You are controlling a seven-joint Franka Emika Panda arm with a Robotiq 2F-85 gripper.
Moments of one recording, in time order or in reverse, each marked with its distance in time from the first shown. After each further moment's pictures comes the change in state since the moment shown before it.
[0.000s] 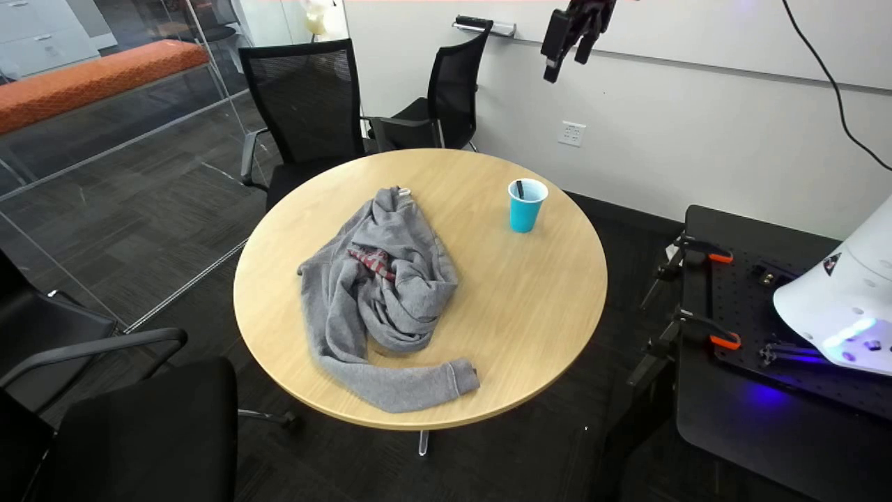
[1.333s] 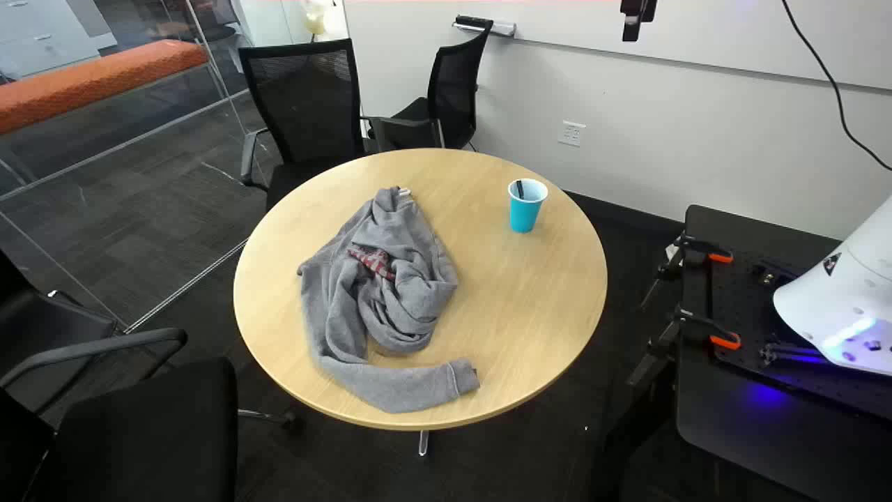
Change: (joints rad) arm -0.032 -0.066 -0.104 0.142 -0.001 -0.473 -0.354
